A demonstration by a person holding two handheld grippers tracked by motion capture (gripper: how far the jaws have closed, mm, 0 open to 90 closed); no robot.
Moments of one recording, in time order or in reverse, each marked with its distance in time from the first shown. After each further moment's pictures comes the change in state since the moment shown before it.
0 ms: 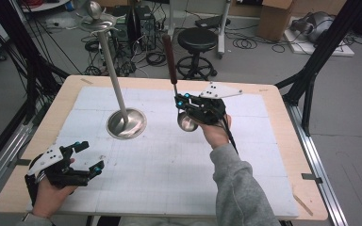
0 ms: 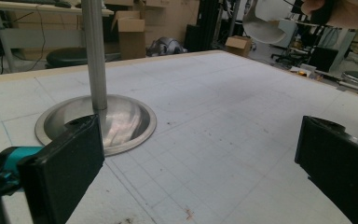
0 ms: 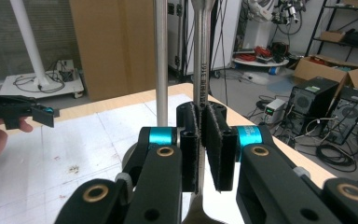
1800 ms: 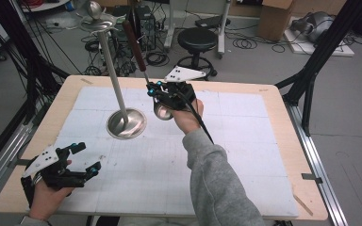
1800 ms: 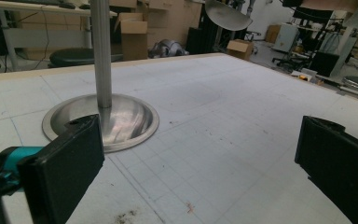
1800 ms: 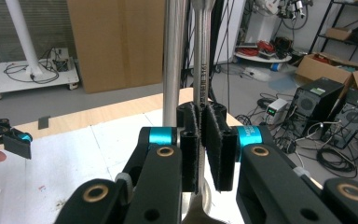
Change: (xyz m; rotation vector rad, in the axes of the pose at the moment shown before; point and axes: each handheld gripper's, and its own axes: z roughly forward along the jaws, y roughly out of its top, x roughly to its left) left arm 0.001 -0.001 -0.008 -0.009 0.010 -0.016; right arm 0.020 0.039 0.072 0.049 -0.004 -0.033
